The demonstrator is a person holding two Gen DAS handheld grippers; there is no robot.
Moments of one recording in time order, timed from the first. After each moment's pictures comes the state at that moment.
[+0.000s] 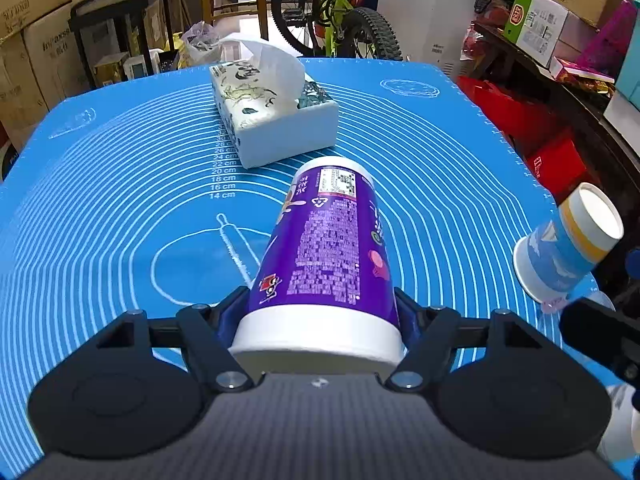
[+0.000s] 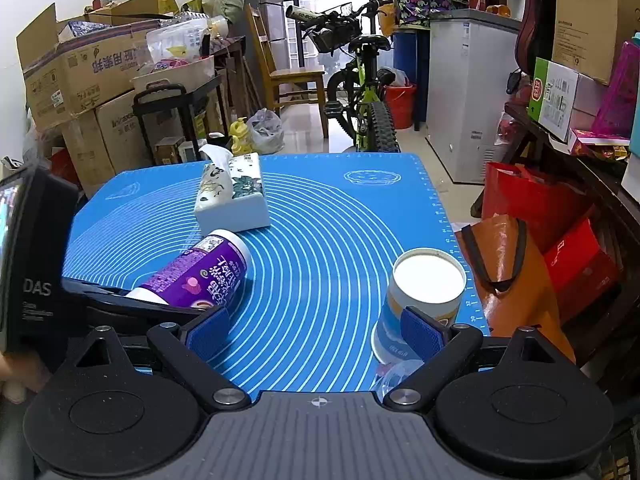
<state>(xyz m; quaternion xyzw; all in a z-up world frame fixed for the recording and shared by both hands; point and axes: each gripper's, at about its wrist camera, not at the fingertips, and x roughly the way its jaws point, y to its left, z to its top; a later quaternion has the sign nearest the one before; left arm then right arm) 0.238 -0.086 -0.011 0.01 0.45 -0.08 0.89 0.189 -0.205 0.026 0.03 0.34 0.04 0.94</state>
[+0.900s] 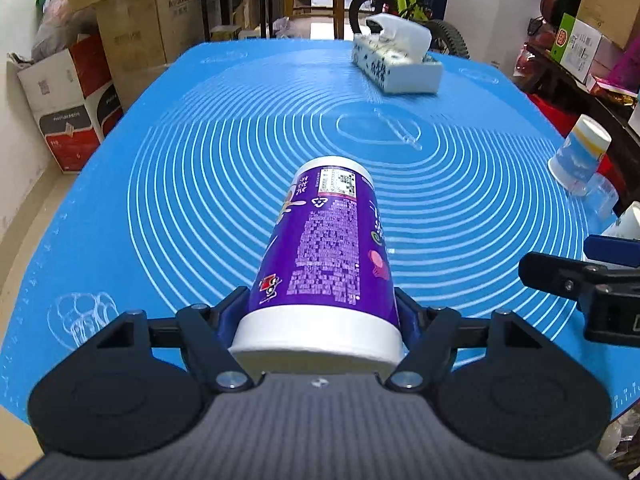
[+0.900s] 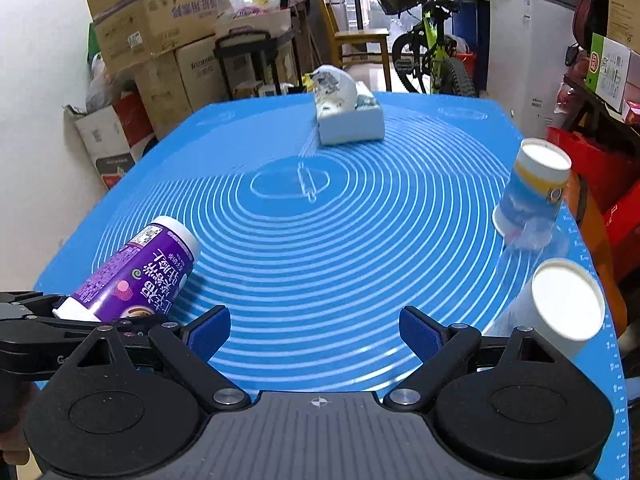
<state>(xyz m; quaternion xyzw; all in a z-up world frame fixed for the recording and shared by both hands) 0.084 0.013 -0.013 -0.01 0.43 0.01 0.90 0.097 -0.120 -0.011 0.03 0.38 0.13 0.91</state>
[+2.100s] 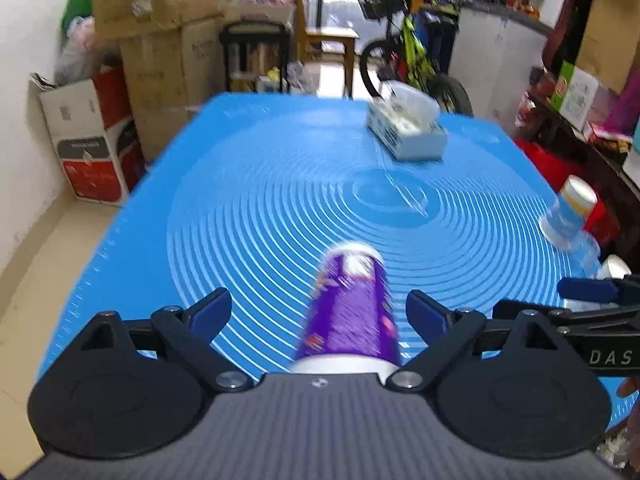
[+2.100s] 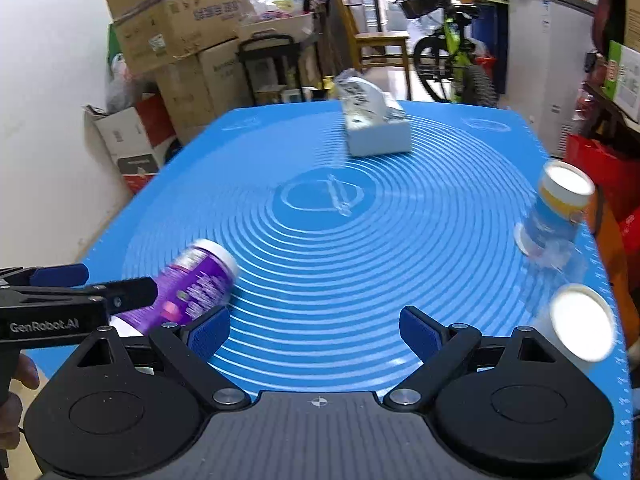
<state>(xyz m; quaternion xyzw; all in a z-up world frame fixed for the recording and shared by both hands) 0.059 0.042 0.038 -0.03 0.36 0.03 0.93 0.101 -0.103 0.014 0.03 0.38 0.16 0.91</state>
